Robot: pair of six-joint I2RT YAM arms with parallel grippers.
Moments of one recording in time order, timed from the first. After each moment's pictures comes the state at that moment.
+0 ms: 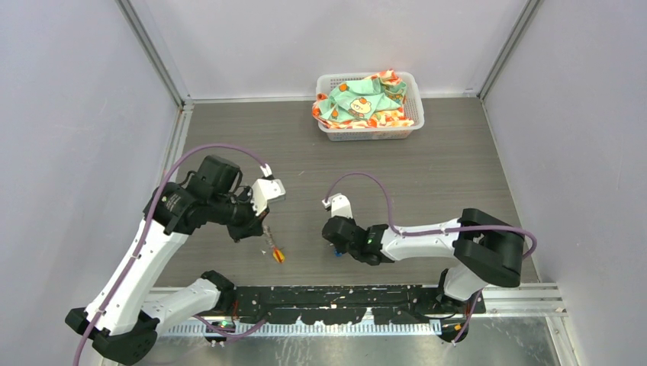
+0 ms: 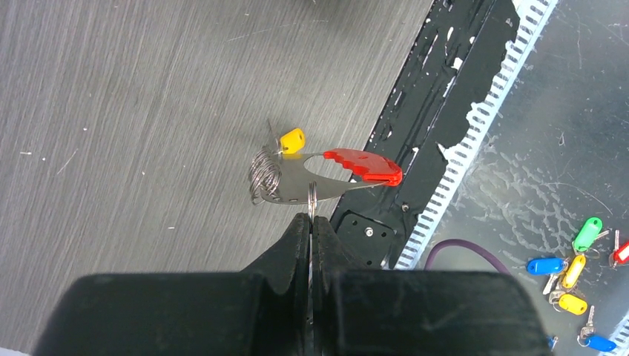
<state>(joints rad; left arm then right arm) -0.55 0.95 1.29 -1.35 0.41 0.44 1.18 1.55 0.71 -0.08 0.51 0.58</state>
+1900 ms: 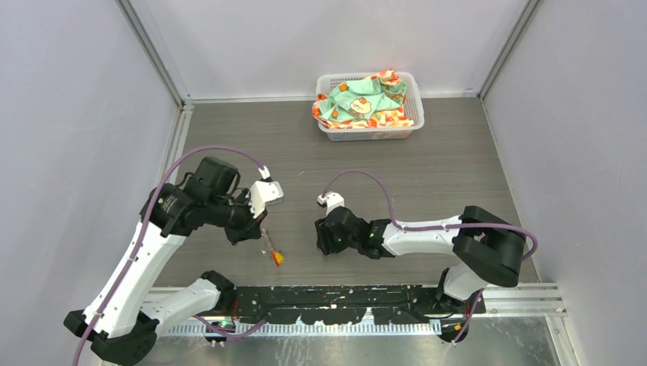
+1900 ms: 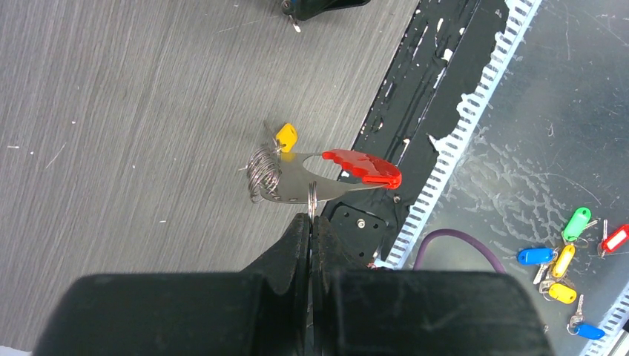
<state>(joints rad) -0.55 0.94 1.30 -1.40 0.42 0.45 1.12 1.54 0.71 0.05 0.17 0.55</state>
